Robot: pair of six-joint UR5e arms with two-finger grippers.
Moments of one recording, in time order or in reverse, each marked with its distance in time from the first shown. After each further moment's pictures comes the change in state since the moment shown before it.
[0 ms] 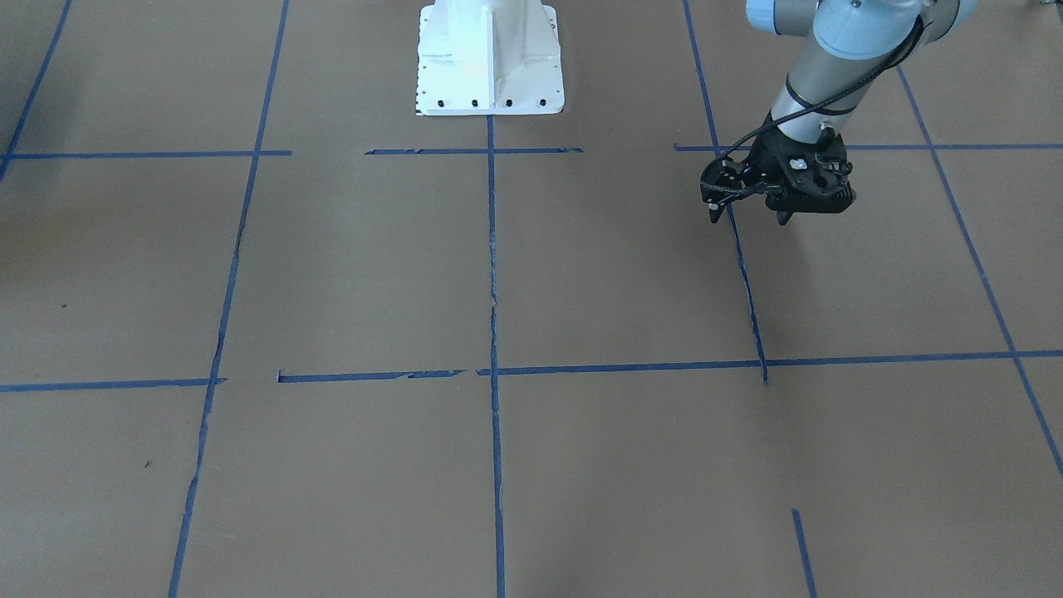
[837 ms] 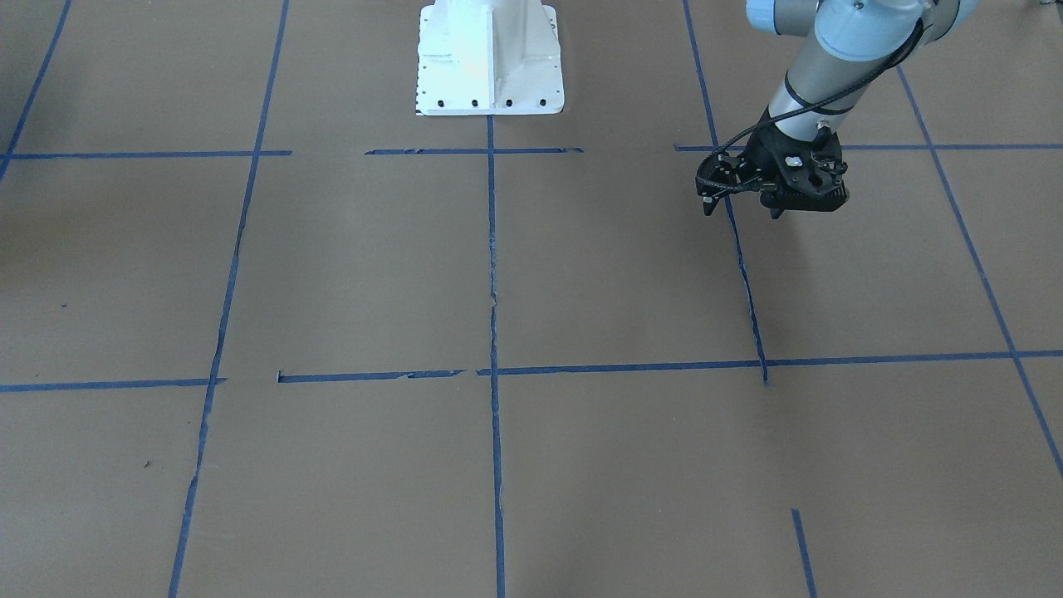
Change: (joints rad) left arm 0.000 0.001 -0.001 0.001 -0.050 0.001; right arm -0.001 0.028 -0.079 0.138 -0.124 0.405
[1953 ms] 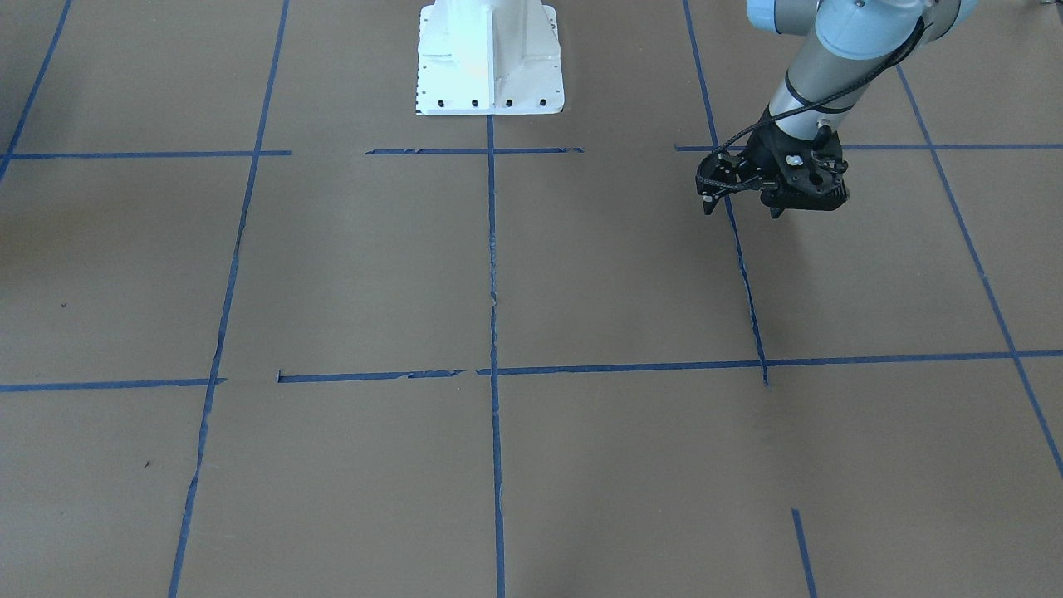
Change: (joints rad) left arm -0.001 0.000 -0.004 0.001 0.000 0.001; right arm 0.001 0.005 -0.004 0.037 -0.085 0.356
